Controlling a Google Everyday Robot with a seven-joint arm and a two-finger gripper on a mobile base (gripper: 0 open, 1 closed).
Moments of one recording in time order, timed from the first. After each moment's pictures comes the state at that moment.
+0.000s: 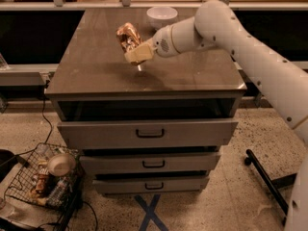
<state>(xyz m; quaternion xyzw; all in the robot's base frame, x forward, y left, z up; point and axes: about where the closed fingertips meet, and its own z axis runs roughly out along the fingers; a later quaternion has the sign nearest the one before) 0.723 0.037 0.880 -0.40 0.76 0.30 0.42</state>
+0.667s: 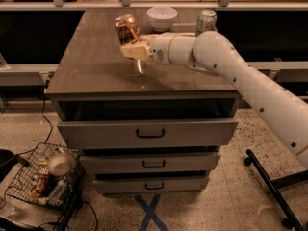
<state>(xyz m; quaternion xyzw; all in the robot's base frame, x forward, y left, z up) 0.734 0.045 0.897 -0.35 0.68 0.30 0.57</state>
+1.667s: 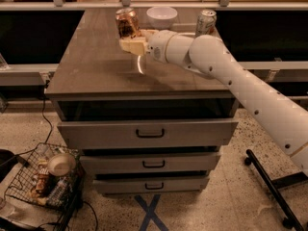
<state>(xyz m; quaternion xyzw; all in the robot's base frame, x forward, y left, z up) 0.750 0.048 0.911 -0.32 0.66 0.29 0.62</state>
